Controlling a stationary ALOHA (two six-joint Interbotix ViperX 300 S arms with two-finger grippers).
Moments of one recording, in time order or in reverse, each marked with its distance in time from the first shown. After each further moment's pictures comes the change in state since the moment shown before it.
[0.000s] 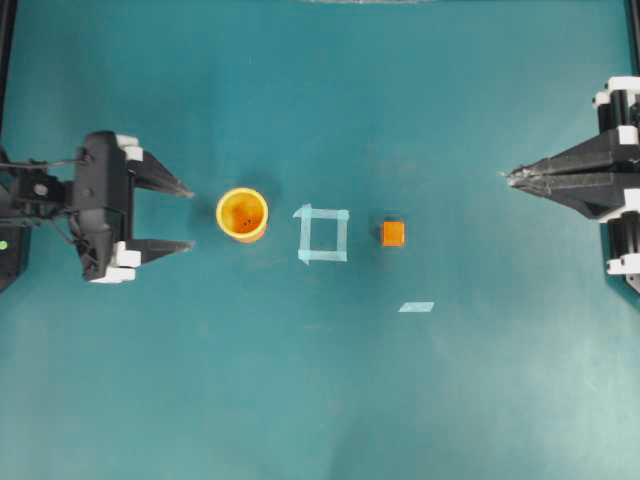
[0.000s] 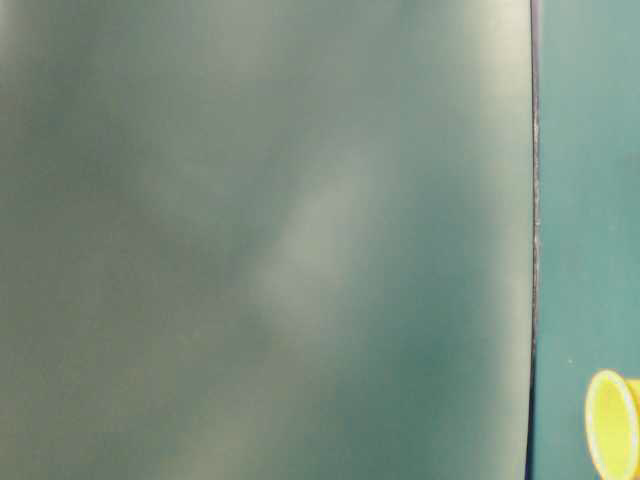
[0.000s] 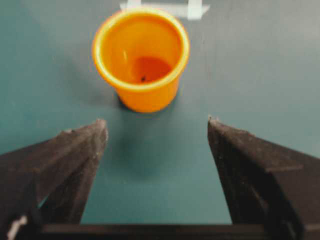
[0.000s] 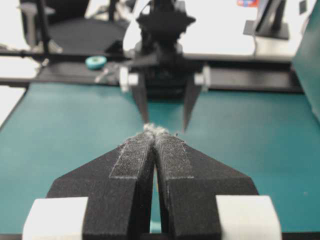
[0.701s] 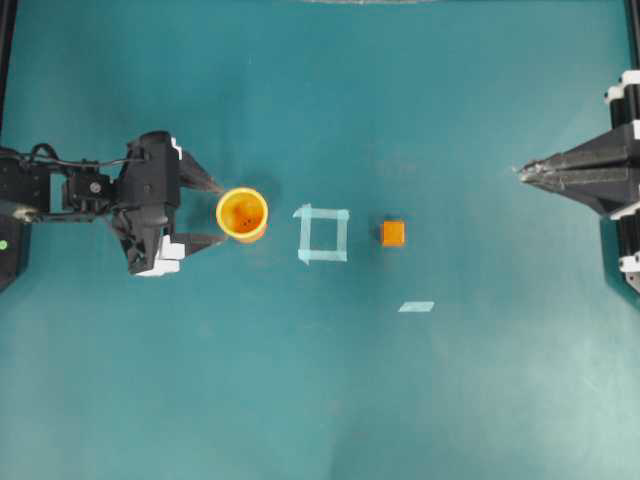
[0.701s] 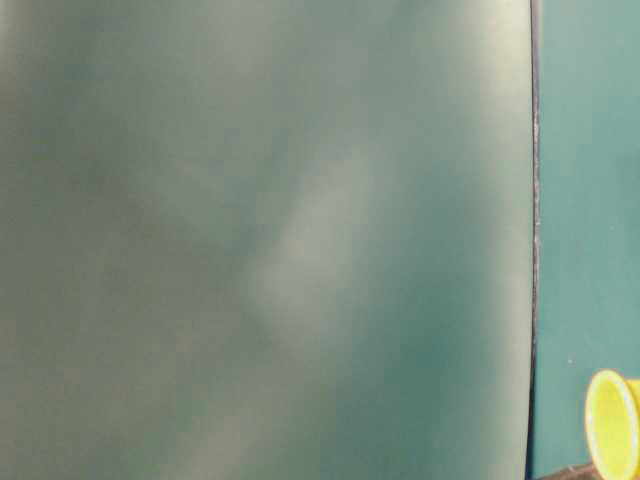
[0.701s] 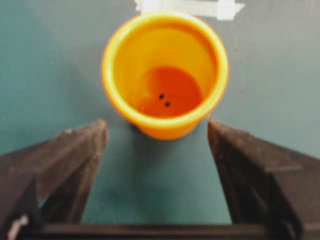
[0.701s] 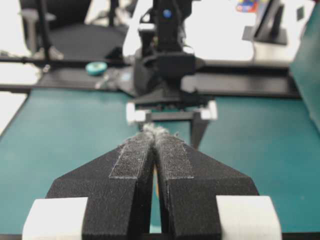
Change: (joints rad) left arm 0.040 0.236 -0.098 0.000 -0.115 0.000; right arm 0.000 -0.040 -0.014 0.000 0.046 0.002
